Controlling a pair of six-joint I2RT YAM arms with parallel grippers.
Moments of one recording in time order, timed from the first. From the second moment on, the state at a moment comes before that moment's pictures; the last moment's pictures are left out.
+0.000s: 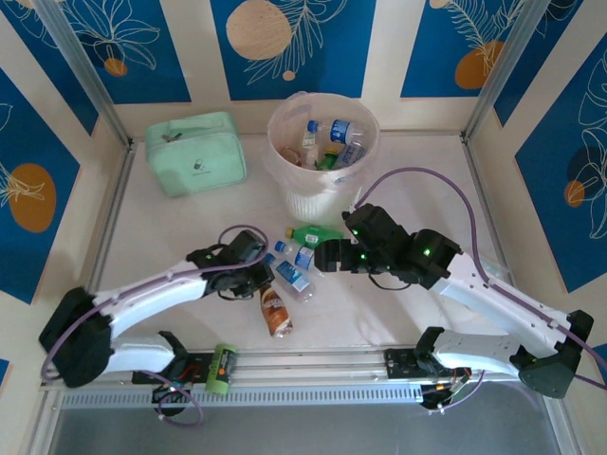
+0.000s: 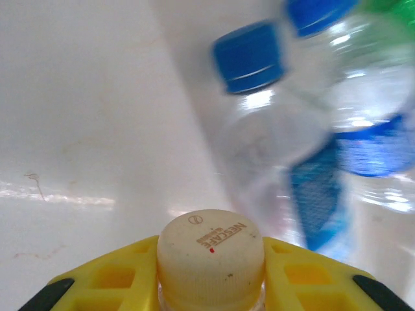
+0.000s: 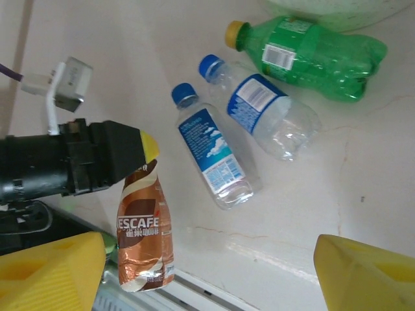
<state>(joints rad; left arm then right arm) -0.79 1.20 0.74 -0.57 0.03 -1.22 0.91 1.07 1.14 -0.93 0.01 0.77</state>
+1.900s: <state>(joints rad) -0.51 0.85 0.76 0.09 0.29 -1.25 0.91 1.24 1.44 -0.71 -0.41 0.77</state>
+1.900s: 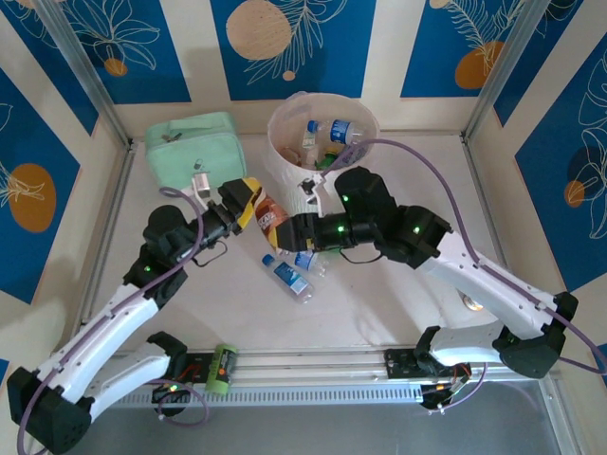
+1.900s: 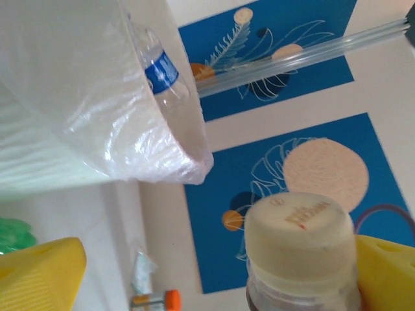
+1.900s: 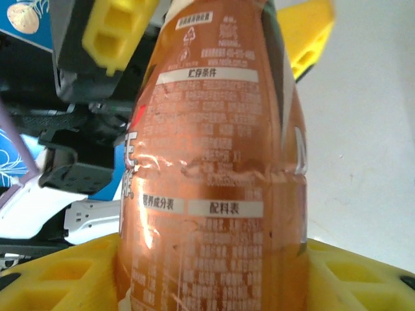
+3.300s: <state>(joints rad) -0.48 0.87 0.87 -0.51 0.11 -0.97 0.58 1.89 2.35 -1.21 -0.24 0.37</state>
